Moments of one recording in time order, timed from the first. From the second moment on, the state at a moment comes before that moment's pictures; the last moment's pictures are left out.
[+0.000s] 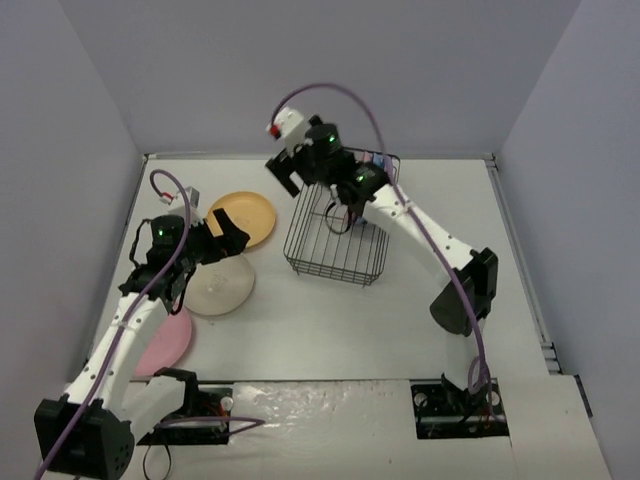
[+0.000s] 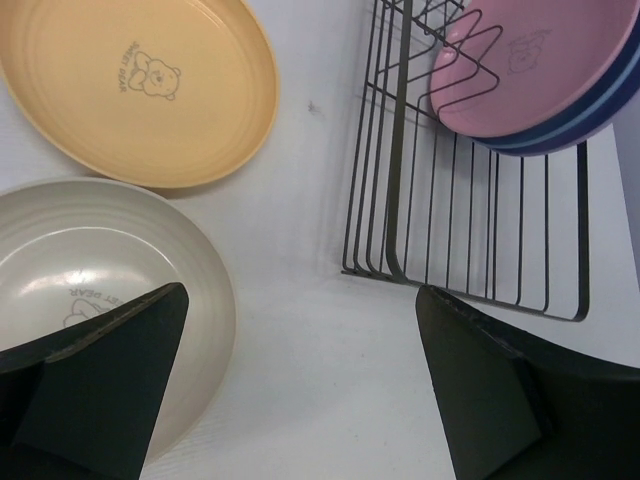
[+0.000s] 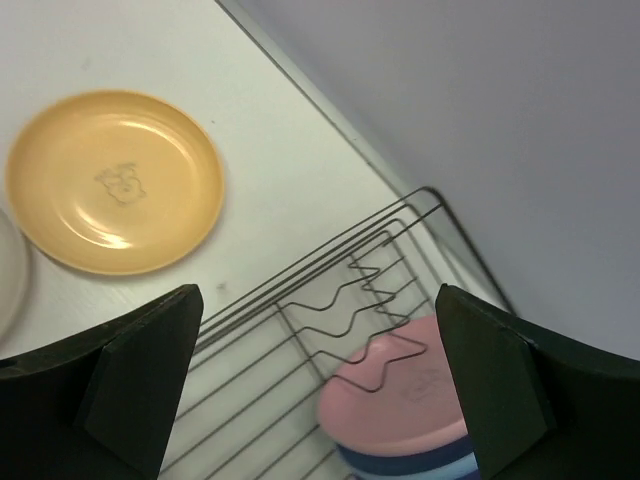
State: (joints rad) left arm -0.15 0.96 0.78 -0.29 0.23 -0.49; right arm 0.79 1.97 2.01 -0.44 0.26 -0.46
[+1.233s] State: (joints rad) left arm 0.14 2.01 1.43 -0.40 0.16 -0.32; right arm 0.33 1.05 1.04 -0.21 0.23 0.42
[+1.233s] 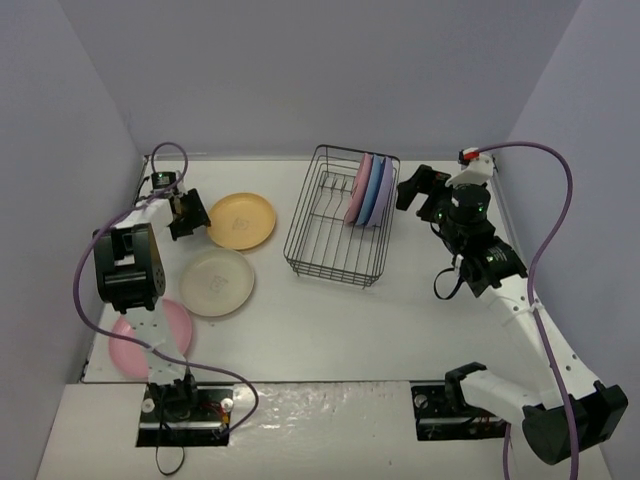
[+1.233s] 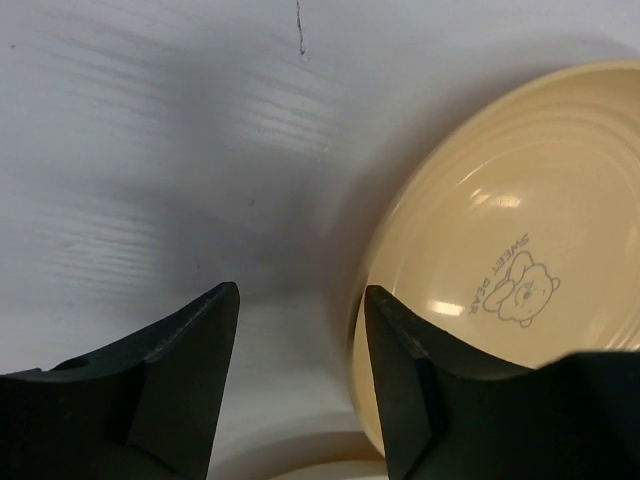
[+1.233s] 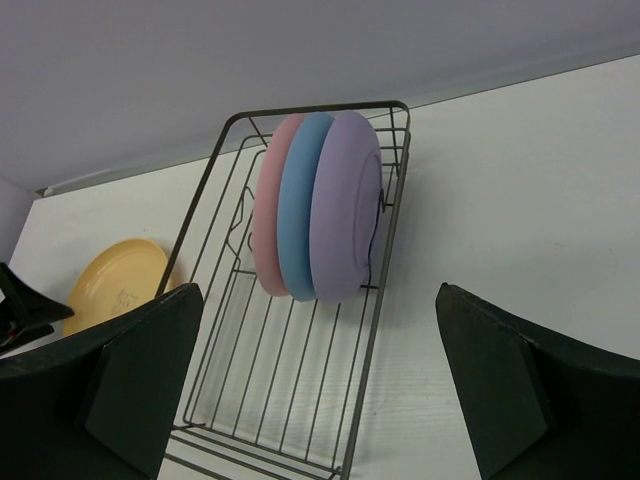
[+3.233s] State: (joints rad) left arm -0.23 1.09 0.99 -0.08 0.07 -0.55; right arm 0.63 1.51 1.21 0.11 -0.14 0.46
